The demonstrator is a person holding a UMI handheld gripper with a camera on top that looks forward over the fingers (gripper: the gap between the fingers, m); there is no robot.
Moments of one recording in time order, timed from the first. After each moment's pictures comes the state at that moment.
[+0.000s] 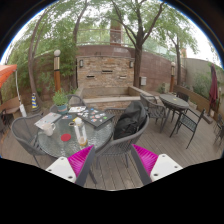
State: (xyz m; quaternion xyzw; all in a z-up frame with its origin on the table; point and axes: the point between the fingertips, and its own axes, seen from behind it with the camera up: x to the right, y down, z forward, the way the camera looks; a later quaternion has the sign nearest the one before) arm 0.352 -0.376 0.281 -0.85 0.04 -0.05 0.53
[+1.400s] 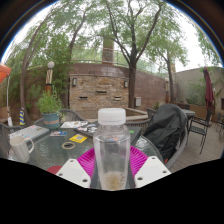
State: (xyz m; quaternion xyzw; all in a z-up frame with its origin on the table) arm 0.193 -0.013 0.084 -0.75 0.09 -0.09 0.65
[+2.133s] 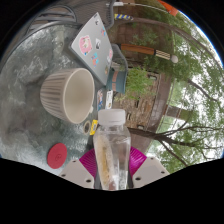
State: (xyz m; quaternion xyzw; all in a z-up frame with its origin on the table) arm -0.018 0.030 0.139 -0.59 -0.49 -0.55 0.31
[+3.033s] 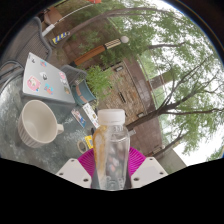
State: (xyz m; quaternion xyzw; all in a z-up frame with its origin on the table) arm 0.009 0.030 0.180 -0.68 -0.31 -0.43 0.51
